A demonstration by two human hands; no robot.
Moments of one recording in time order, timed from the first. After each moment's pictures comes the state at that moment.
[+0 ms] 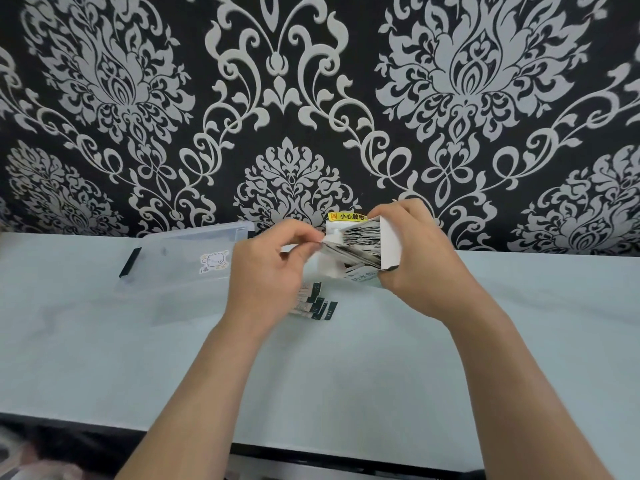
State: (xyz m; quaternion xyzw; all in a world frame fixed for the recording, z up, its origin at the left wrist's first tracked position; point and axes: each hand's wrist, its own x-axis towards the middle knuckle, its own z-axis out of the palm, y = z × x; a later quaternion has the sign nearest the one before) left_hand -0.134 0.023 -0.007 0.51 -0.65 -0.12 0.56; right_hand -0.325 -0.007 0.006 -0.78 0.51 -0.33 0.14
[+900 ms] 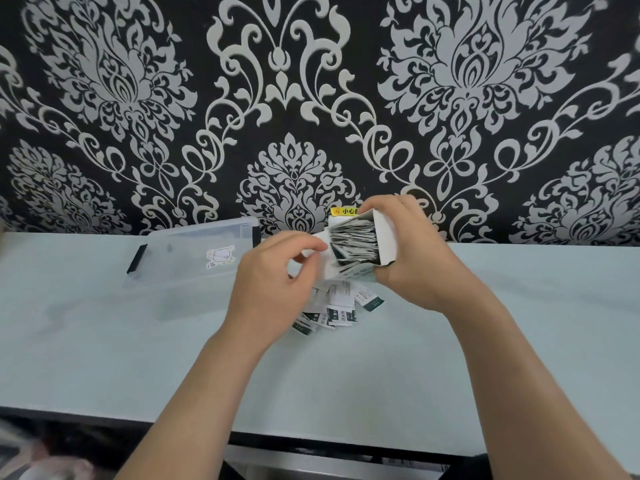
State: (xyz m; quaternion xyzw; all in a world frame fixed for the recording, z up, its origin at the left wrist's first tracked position) left_hand -0.124 0.036 -0.016 0.53 -0.70 -0.05 0.48; right_hand -0.314 0.002 0.011 -0.79 0.47 -0.34 0.21
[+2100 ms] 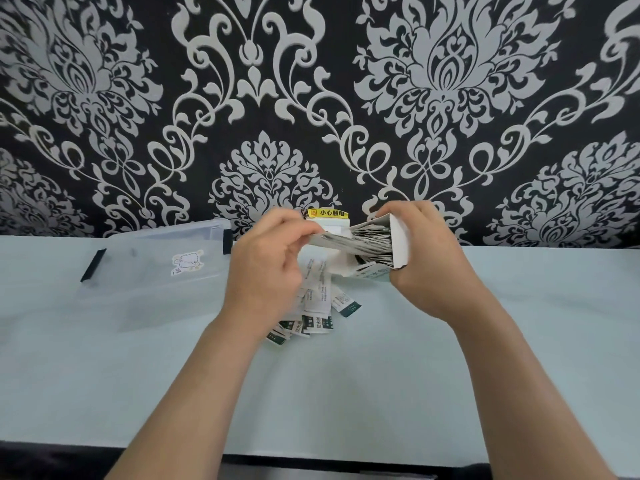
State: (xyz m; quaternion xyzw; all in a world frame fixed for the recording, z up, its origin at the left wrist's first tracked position) left_hand -0.146 0.009 -0.009 0.47 -0.72 0.03 0.51; right_hand -0.347 -0.005 0.000 -0.75 0.55 -0.35 0.13
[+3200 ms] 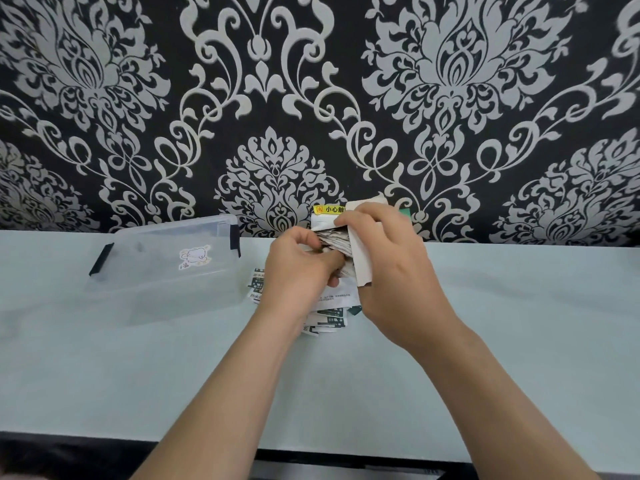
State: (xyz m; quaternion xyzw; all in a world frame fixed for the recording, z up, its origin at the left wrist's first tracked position) left_hand -0.179 0.017 -0.001 0.60 -0.43 -0.42 0.53; right_hand -0.305 0.014 -0.018 -0.80 0.43 -0.42 0.01
